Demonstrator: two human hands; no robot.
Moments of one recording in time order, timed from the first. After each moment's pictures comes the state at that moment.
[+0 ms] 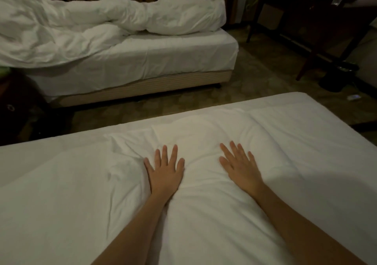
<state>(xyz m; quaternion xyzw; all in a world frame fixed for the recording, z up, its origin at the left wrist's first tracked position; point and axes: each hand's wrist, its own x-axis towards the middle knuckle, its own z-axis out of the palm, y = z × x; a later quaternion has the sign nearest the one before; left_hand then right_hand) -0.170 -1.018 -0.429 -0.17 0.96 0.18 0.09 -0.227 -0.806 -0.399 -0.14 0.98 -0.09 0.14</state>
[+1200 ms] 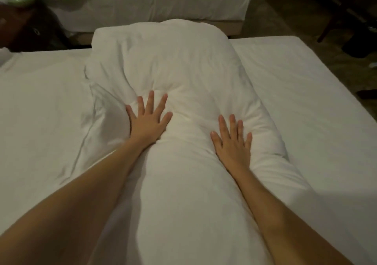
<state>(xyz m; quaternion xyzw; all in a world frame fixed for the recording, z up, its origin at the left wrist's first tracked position) 0.022 -0.856 -0.410 -0.19 0.97 0.14 0.02 -0.007 -0.618 -0.432 -0.13 0.98 -0.15 0.09</state>
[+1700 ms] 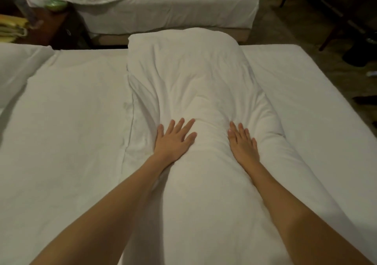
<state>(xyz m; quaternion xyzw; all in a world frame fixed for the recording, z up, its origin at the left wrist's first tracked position) 0.159 -0.805 -0.357 -0.13 0.96 0.19 0.13 0.078 -0.603 -0.373 -0.11 0.95 -0.21 0.20</state>
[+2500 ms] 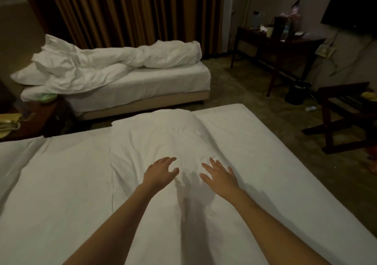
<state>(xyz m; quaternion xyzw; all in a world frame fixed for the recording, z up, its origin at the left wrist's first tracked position) 0.118 -0.757 -0.174 -0.09 0.97 0.20 0.08 0.073 -0.550 -0.193 -0.20 0.96 -0.12 0.18</state>
